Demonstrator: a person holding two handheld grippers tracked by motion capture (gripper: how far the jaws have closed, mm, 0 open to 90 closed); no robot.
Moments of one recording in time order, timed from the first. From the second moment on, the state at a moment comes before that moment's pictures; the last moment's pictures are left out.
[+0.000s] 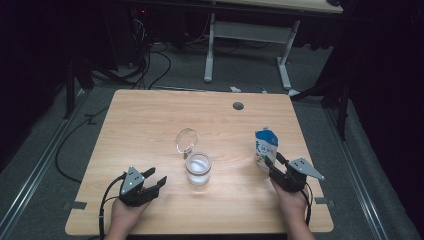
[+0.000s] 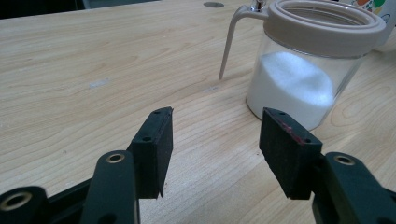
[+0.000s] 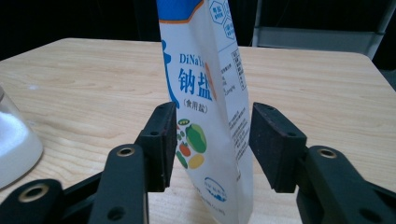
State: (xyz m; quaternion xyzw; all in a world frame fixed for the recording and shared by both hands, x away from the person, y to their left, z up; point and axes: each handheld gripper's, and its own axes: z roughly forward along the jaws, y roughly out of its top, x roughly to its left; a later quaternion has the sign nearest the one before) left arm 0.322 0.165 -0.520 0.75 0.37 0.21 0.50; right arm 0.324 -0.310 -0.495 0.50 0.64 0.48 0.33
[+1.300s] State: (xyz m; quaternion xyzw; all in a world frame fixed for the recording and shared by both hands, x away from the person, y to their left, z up) left arm 0.322 0.170 -0.523 0.74 0.42 0.19 0.50; right arm 0.304 -0.245 -0.508 0.45 0.71 0.47 0.28
